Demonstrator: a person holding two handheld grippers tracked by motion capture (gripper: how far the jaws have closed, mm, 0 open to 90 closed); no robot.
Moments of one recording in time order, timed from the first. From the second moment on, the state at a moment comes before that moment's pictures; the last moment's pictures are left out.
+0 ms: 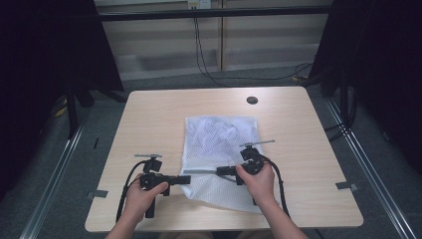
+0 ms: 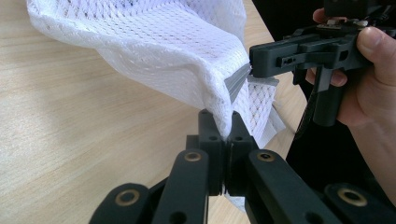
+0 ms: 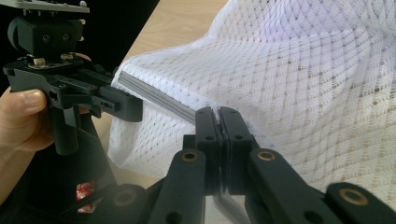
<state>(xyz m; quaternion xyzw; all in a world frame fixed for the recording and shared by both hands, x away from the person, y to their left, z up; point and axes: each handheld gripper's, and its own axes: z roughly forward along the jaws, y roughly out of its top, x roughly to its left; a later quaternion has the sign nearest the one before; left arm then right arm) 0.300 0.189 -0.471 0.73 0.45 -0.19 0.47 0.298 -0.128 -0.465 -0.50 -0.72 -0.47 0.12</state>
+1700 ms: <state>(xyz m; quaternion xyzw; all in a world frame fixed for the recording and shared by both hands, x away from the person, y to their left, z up) 0.300 0.188 -0.471 0.73 0.46 -0.19 0.48 0.299 -0.138 -0.465 -0.51 -0.71 -0.47 0.13</state>
